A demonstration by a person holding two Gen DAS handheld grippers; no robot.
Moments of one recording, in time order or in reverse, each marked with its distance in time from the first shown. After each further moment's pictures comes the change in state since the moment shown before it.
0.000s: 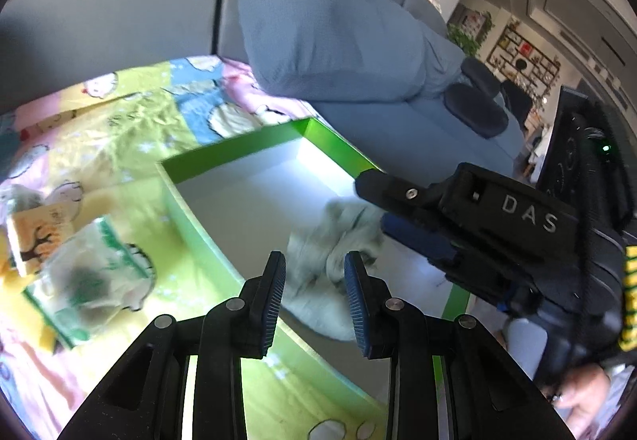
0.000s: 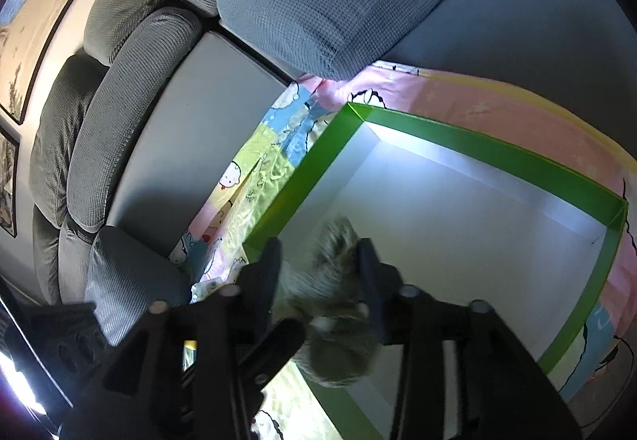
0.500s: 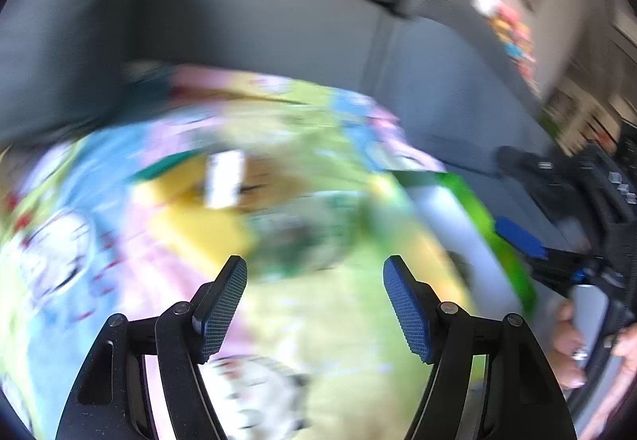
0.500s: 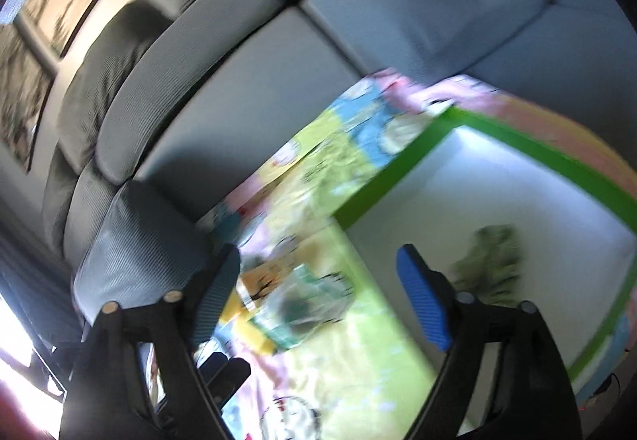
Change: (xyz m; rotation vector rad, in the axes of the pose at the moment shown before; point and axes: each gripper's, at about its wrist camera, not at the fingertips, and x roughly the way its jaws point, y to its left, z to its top) left arm -0.109 0.125 -0.061 -0.336 -0.165 0.302; right arm 0.008 0.091 -0.035 -0.210 0.035 0.088
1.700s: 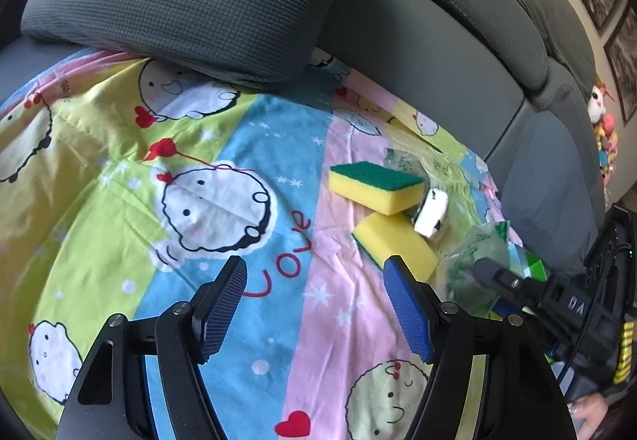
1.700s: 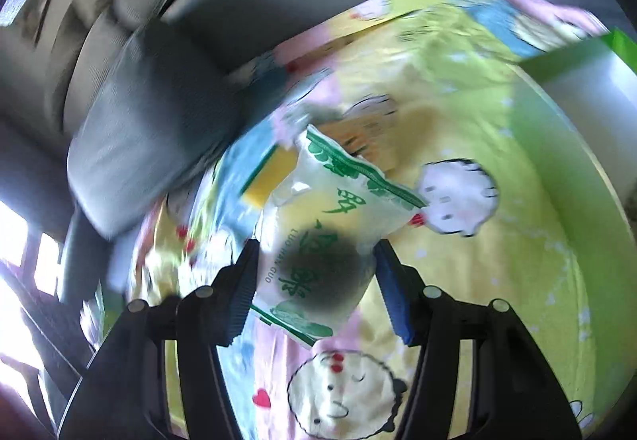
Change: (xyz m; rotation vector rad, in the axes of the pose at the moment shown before) left arm -0.040 0.135 -0.014 -0.341 -0.061 0.172; right arm 0.120 0.088 -0.083 -0.256 0.410 0.056
